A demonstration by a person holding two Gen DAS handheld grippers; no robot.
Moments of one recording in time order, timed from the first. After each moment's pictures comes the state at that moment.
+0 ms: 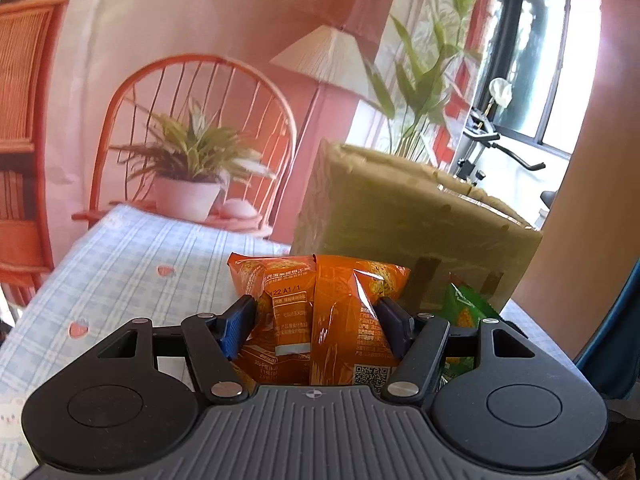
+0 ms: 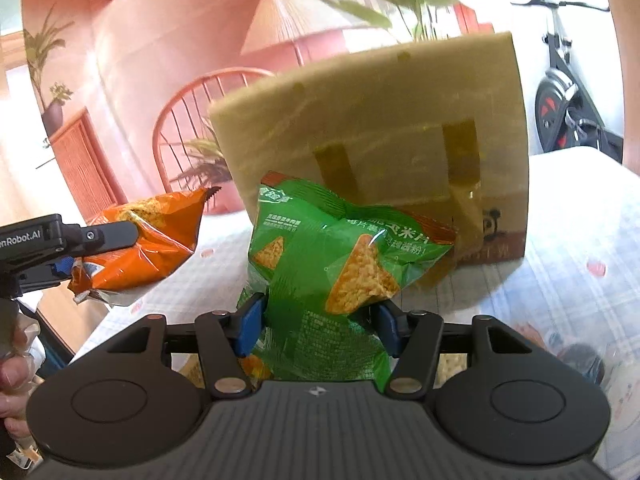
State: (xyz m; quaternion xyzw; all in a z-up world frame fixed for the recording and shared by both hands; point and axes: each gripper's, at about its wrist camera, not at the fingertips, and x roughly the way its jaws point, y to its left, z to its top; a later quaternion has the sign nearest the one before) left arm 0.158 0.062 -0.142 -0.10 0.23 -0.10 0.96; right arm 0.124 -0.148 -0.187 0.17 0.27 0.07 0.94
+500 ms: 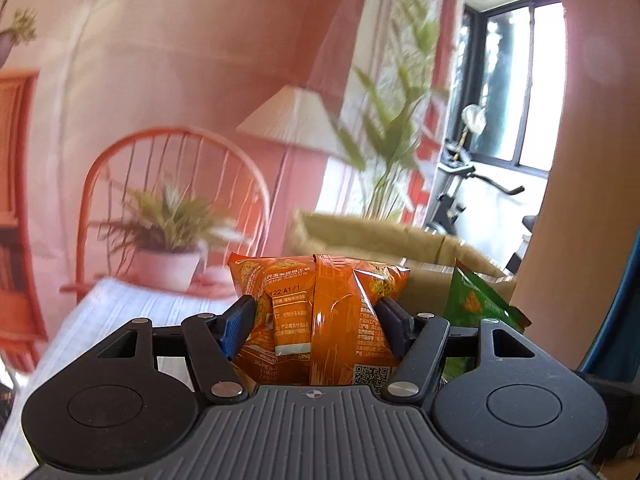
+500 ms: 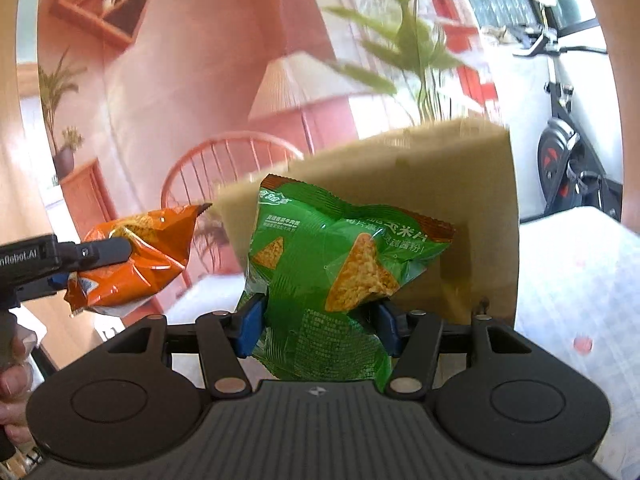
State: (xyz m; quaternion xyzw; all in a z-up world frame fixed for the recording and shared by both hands) left arm 0.156 0.044 -0.091 -0.07 0.15 -0.13 0.98; right arm 0.132 -0.175 -0.141 0.18 0.19 0.07 0.96
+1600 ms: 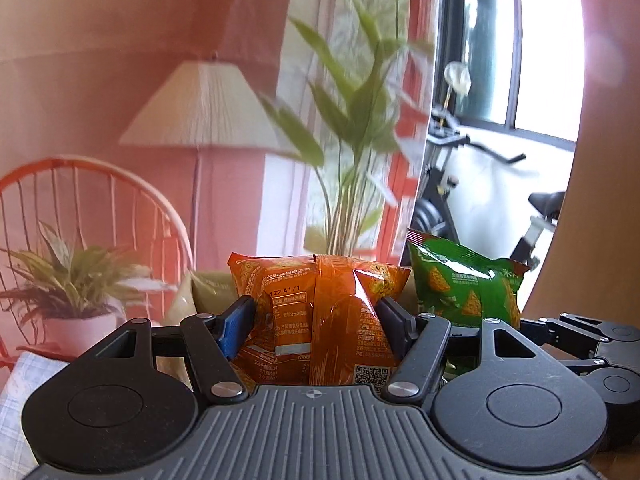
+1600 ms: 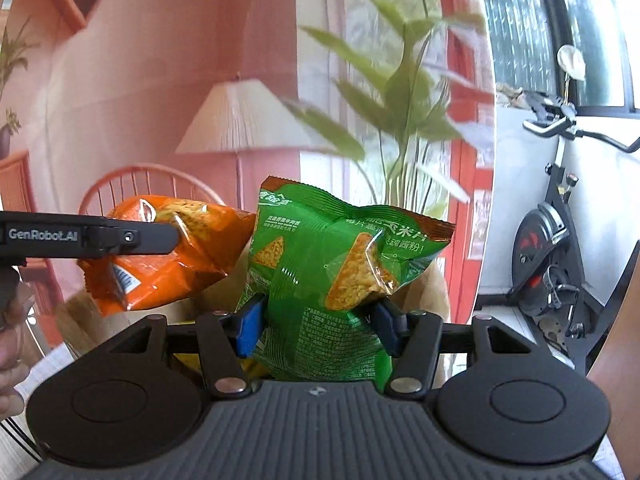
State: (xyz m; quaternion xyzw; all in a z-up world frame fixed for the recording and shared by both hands) left arm 0.352 -0.074 -0.060 -0.02 0.20 -0.16 0.97; right arm 0.308 -0.262 -0.098 0.05 0.21 0.04 0.98
